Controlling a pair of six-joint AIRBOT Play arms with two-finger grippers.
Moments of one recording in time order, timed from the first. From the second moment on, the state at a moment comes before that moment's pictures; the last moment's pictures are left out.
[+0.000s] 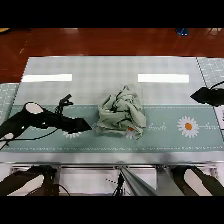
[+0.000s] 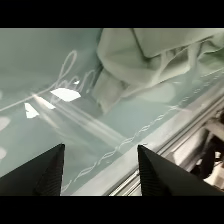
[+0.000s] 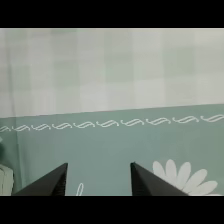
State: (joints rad) left arm -0.11 -1.19 0.54 0.63 -1.12 -1.10; right arm -0.41 -0.96 0.93 -1.14 1.16 1.22
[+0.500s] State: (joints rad) left arm -0.20 -1.40 0.54 0.40 -1.04 -1.01; right arm -0.45 -0.96 0.89 -1.08 1.17 1.19
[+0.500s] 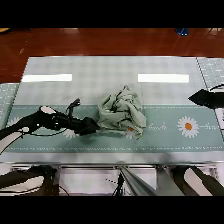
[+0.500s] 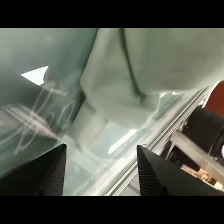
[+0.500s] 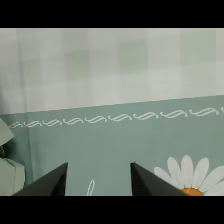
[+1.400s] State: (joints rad) left arm -0.27 -1.47 0.57 0.40 -0.96 -1.03; right arm -0.45 -0.96 0.83 -0.98 1.29 1.17
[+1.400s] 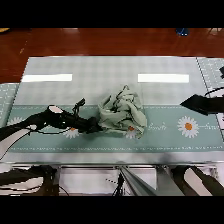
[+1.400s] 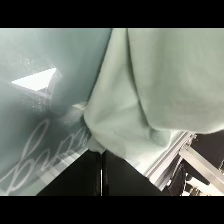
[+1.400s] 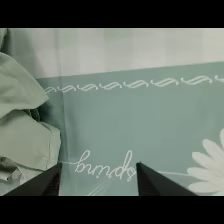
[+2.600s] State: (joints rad) left arm -0.27 -1.43 0.56 0.42 -1.00 -0.98; right arm 0.06 -1.13 0.37 -0.38 0.62 1.08
